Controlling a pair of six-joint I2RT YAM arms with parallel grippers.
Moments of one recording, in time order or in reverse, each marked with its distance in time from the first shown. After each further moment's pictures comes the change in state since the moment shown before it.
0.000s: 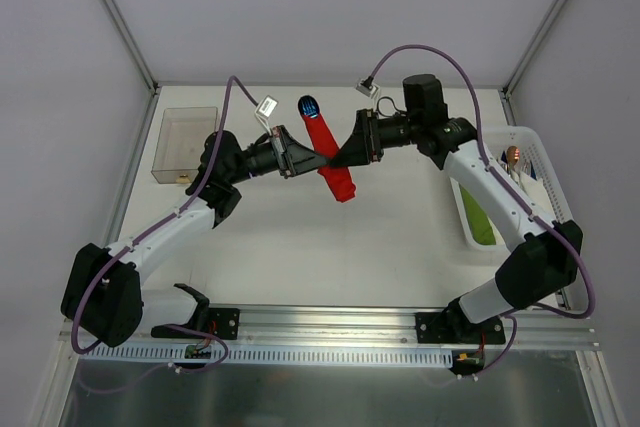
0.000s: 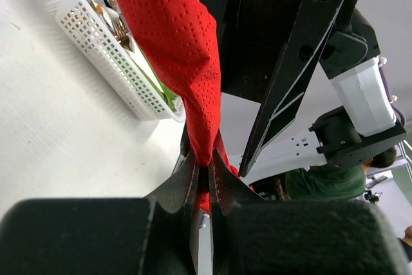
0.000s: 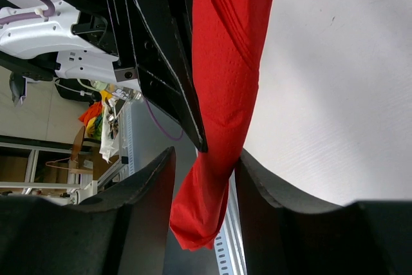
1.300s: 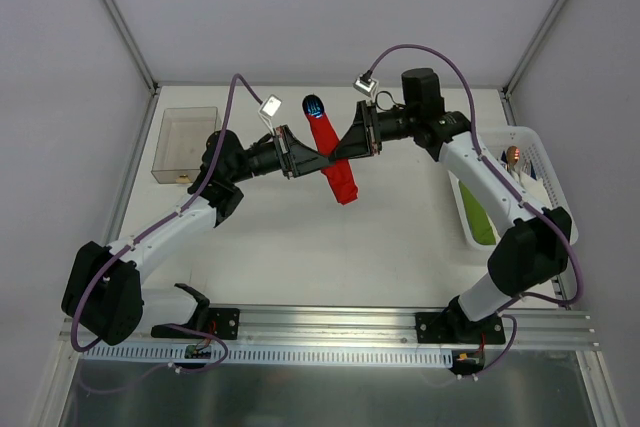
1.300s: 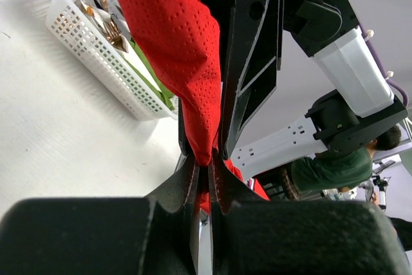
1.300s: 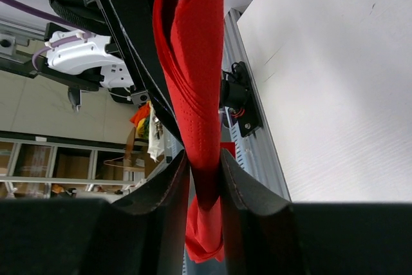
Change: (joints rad) left arm -0.019 0.009 0.016 0.018 0.027 0.038; right arm -0.032 0.074 0.045 0.050 -0.109 0.170
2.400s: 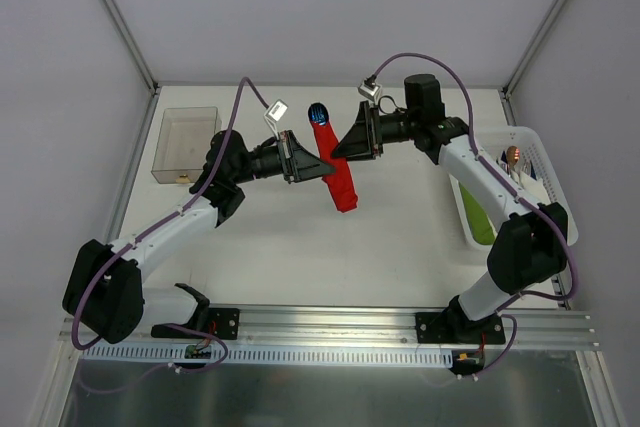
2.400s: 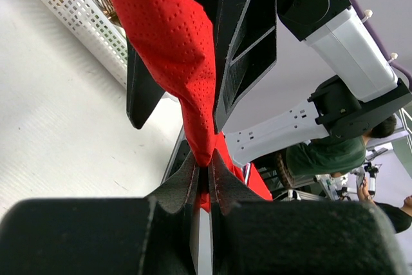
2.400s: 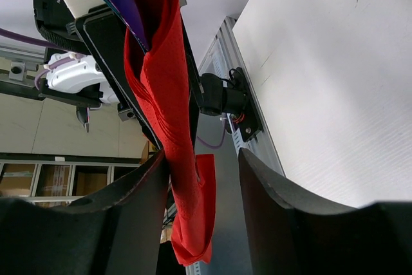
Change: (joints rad) left arm -0.006 0.009 0.000 -0.050 0.040 0.009; right arm -0.026 0.015 -0.080 0.107 0.008 0.105
